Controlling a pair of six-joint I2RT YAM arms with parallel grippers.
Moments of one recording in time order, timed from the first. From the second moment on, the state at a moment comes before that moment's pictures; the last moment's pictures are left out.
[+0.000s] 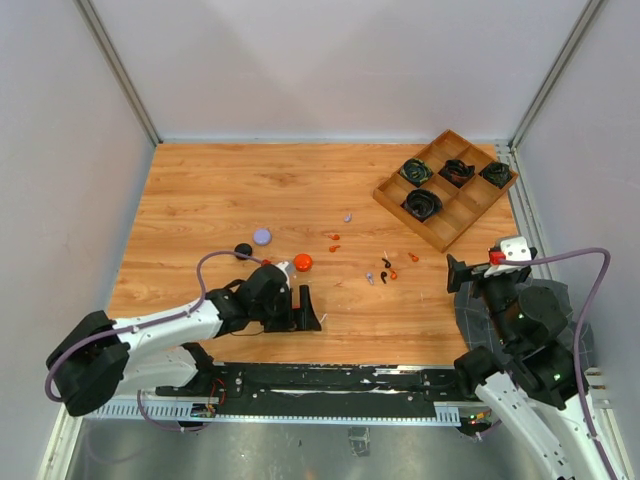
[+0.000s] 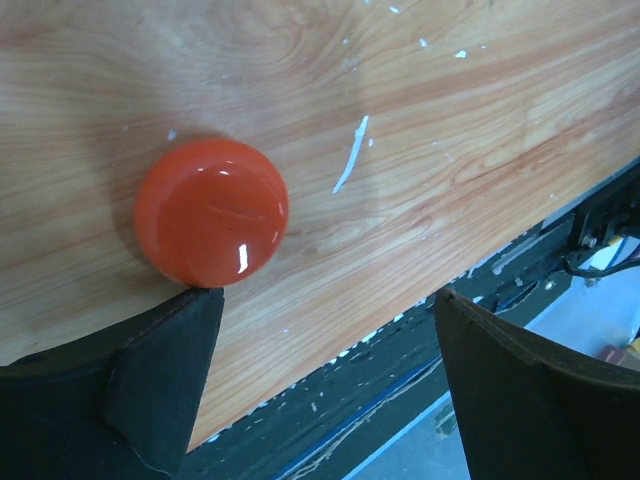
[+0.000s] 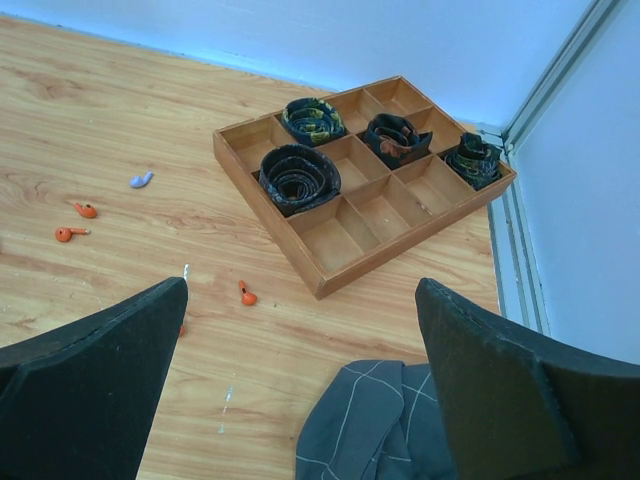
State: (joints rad) left arm -0.85 1.10 0.41 -0.18 0.17 -0.88; right arm 0.48 0.23 0.67 -0.51 0.35 -0.13
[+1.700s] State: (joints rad) left arm -1.06 1.47 0.71 -0.38 -0.44 -0.78; right arm 0.48 0.22 0.66 -0.51 0.32 -0.13
